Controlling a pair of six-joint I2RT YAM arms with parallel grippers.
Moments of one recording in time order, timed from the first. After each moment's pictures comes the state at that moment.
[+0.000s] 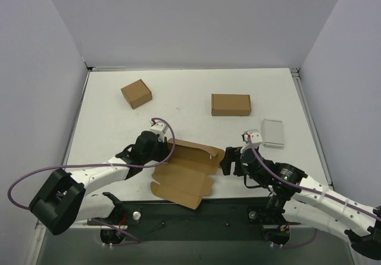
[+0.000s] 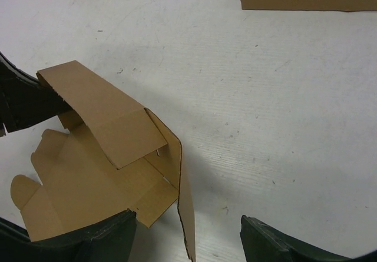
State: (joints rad) left arm -0.65 1.22 0.45 0.13 -0.02 -0.38; right arm 0.97 0.69 0.58 -0.61 0.39 0.66
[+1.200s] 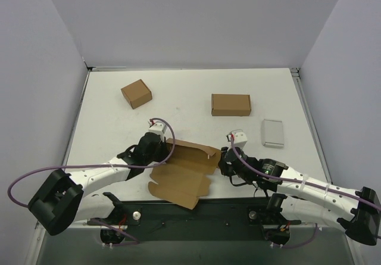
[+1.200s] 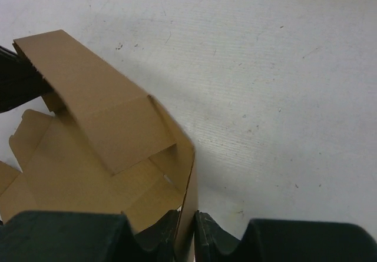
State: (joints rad) left arm -0.69 1.21 0.47 0.06 -0.15 -0.46; right arm 1.04 0.90 0.59 -0.48 0.40 0.66
